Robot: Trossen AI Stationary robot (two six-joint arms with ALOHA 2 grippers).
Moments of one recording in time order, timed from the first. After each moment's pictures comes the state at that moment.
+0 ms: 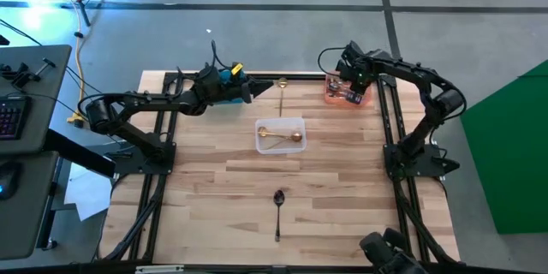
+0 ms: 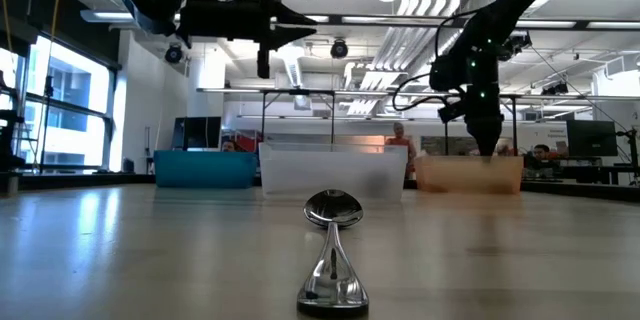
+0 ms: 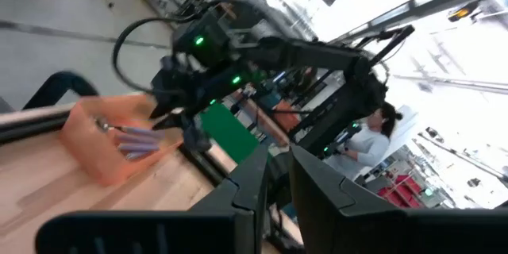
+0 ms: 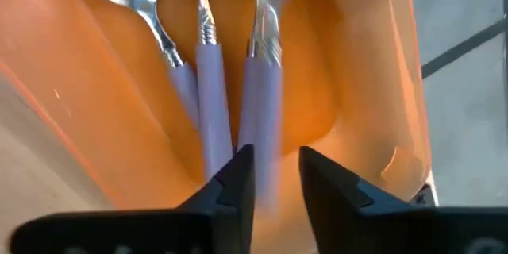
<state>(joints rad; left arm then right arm) 0.49 1.46 0.75 0.78 0.28 -0.81 -0.98 1.66 1.11 -0.85 0.21 -0.53</state>
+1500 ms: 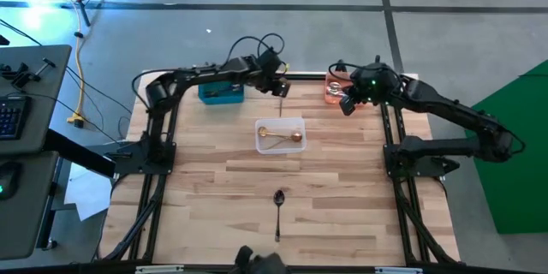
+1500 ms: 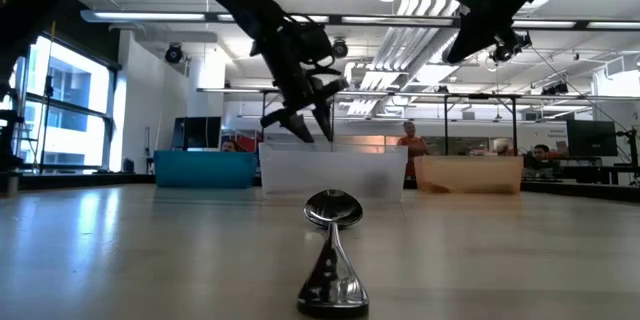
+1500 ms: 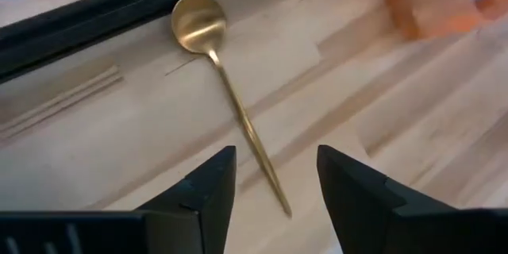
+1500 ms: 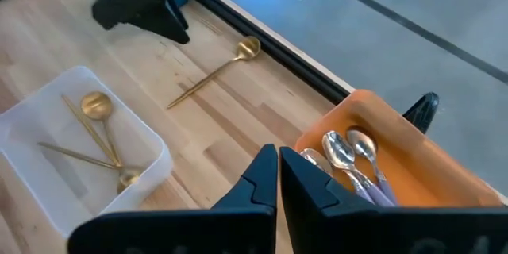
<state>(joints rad) 0.54 2.04 1.61 -0.58 0.05 -0.56 -0.52 0.99 0.96 -0.69 0.18 0.19</state>
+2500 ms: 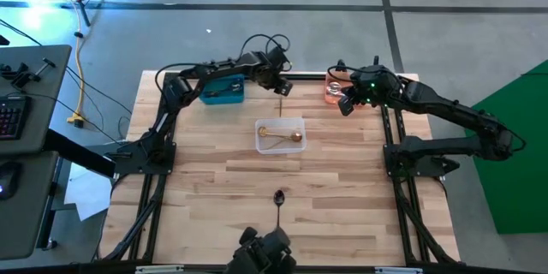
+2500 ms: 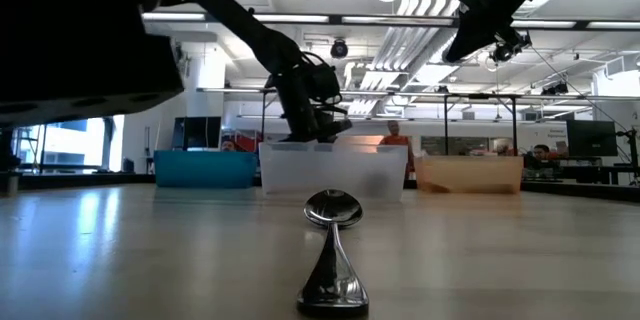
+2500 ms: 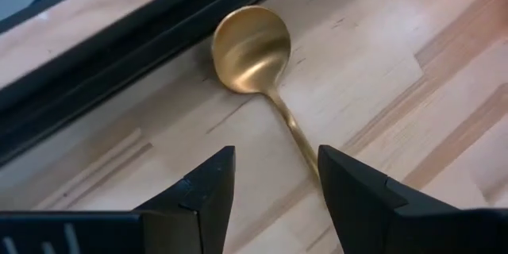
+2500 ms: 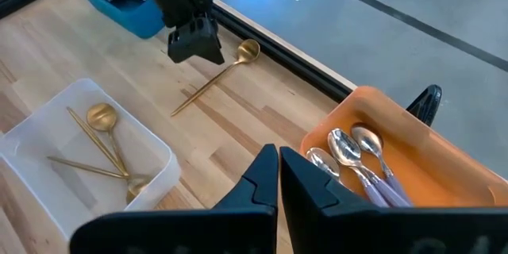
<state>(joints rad) 0.63 2.31 1.86 -0.70 0.07 -0.39 -0.48 0.99 0.96 -0.68 0.22 0.27</state>
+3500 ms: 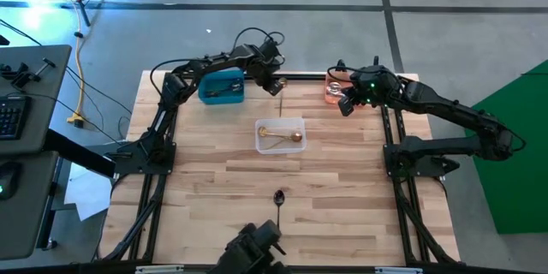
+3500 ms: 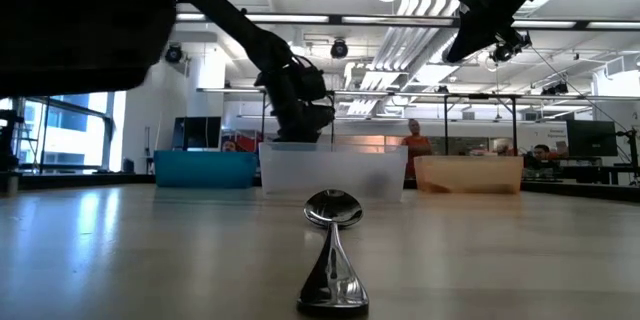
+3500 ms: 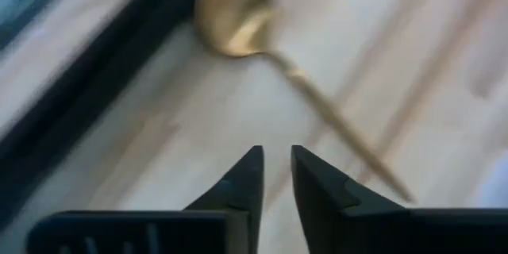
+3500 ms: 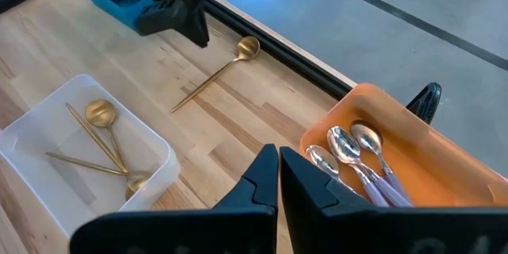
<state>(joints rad) 0.69 2.29 1.86 -0.81 0.23 -0.07 -0.48 0.99 0.96 -0.69 0.22 0.26</state>
